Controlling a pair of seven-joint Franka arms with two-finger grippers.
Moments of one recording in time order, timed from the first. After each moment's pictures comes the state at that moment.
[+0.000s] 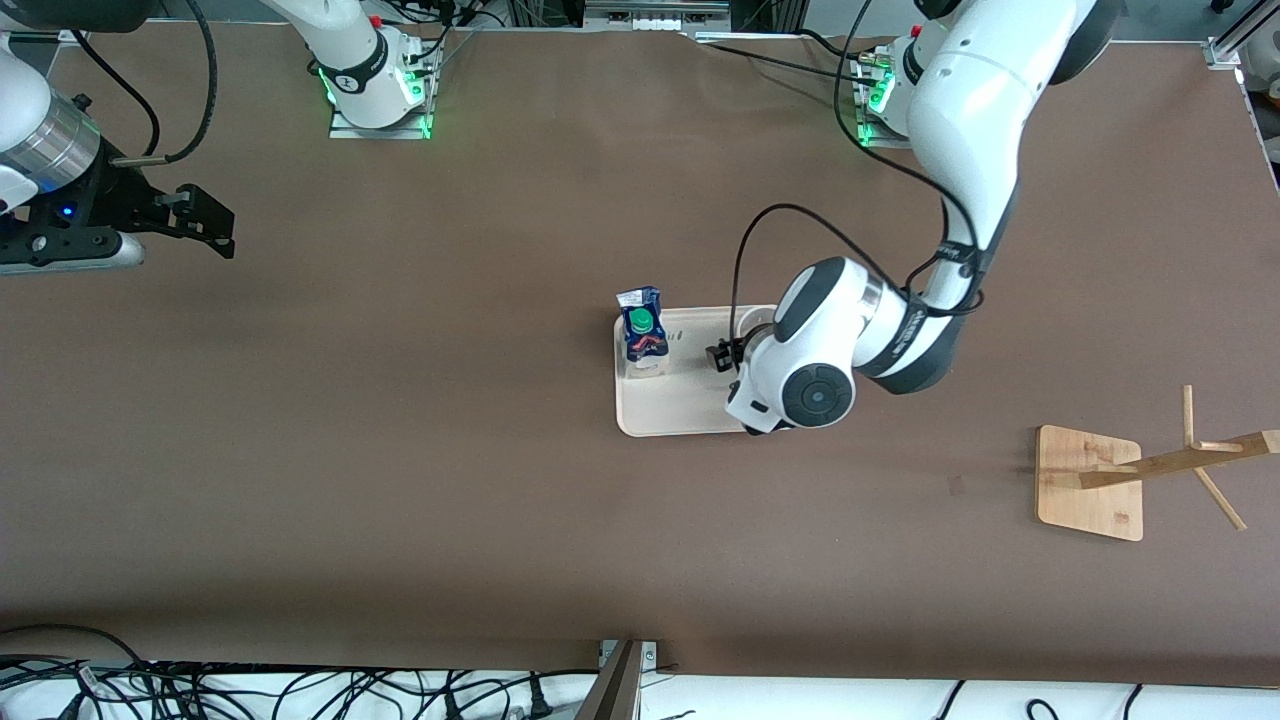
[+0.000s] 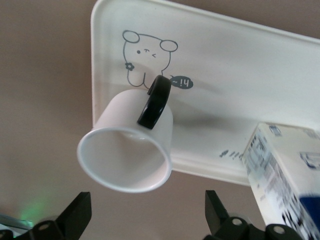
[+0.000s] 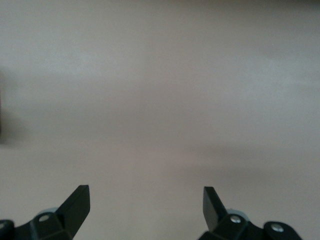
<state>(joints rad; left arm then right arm) -0.29 0.80 -0.24 -1.18 -0.13 1.54 -0.75 0.23 -0.02 -0.13 -1.68 -0.05 1.68 0.01</state>
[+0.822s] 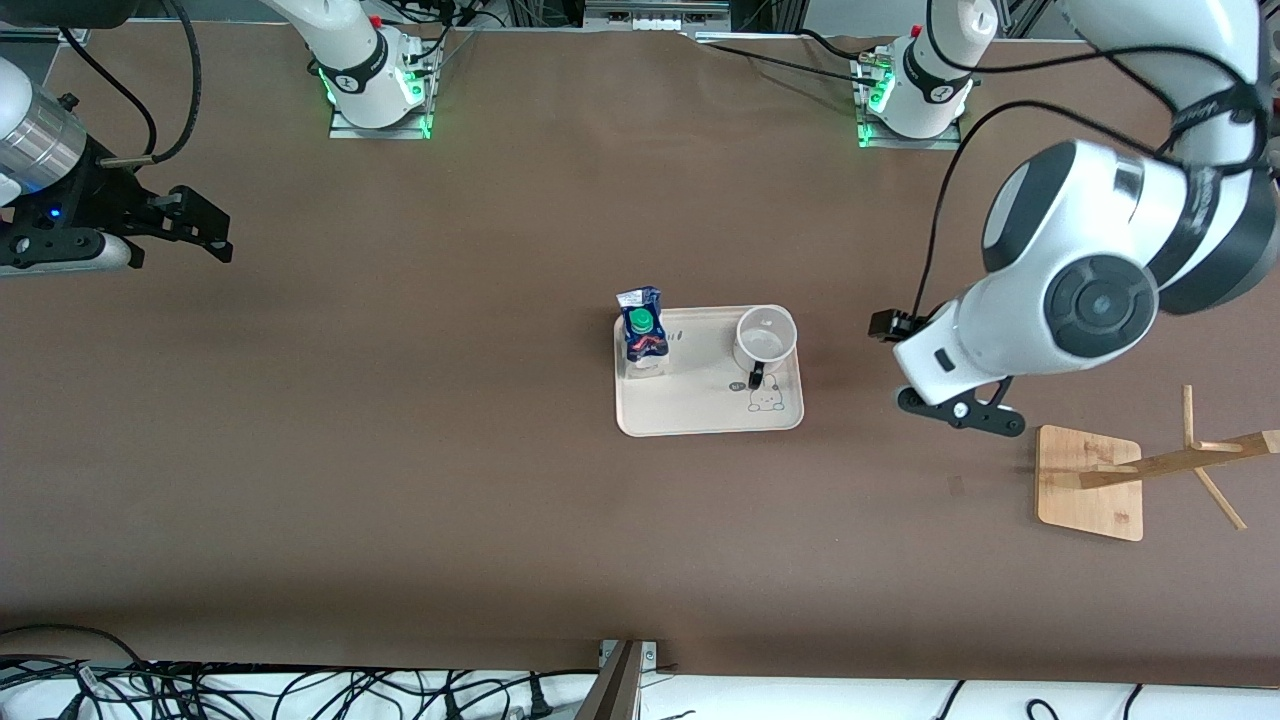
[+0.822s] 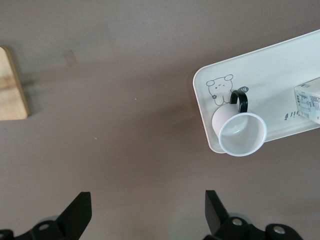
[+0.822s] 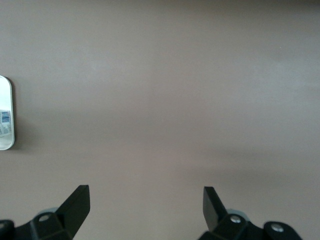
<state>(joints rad) -0.11 0.50 -0.23 -1.18 0.11 1.42 -0.08 0.22 -0.01 -0.13 -1.65 0.00 1.68 0.01</state>
